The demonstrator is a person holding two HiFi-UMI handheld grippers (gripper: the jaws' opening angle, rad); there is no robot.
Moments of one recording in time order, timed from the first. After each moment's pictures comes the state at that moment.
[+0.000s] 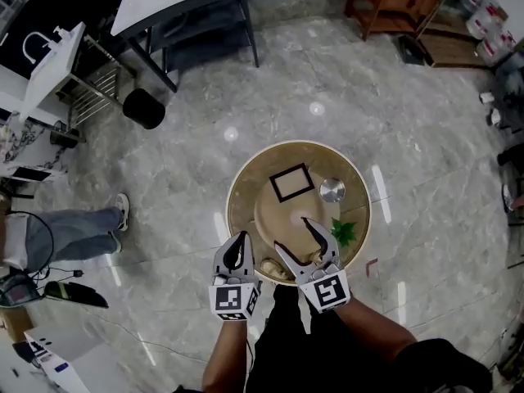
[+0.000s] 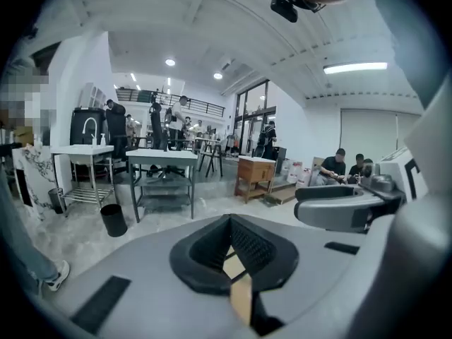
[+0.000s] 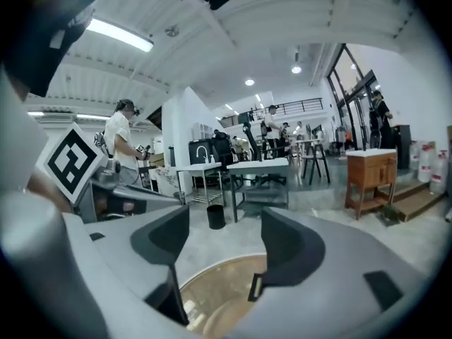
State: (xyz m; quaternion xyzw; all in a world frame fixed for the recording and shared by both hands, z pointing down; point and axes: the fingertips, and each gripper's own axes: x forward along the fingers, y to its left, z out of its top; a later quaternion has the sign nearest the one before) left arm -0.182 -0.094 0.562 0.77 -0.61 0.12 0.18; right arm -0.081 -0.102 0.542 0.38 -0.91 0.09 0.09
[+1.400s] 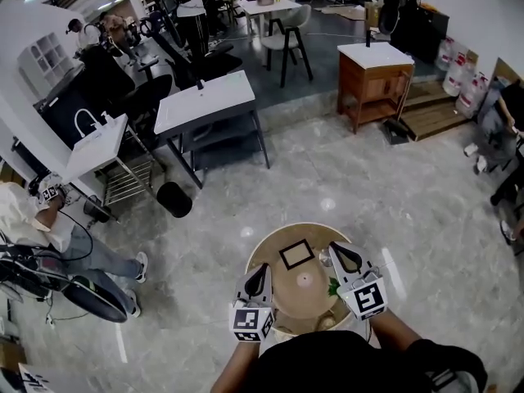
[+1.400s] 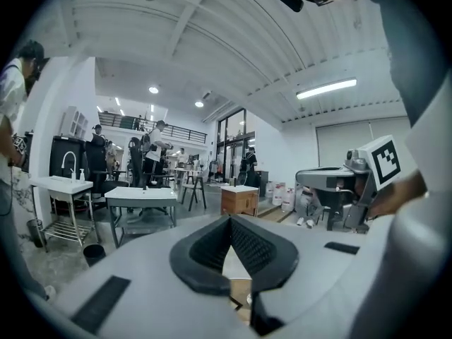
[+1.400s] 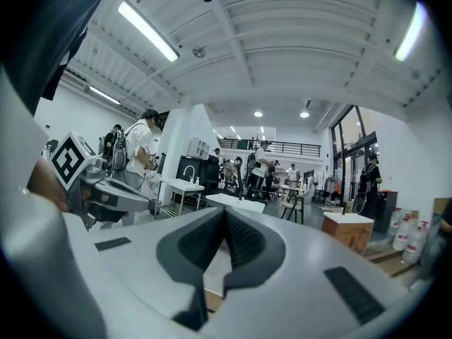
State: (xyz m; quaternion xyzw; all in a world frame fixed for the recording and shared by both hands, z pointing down) left arm -0.119 -0.081 0.384 0.82 -0.57 0.05 0.08; right arm 0.042 -0.108 0.336 0.43 -0.89 -0.08 0.07
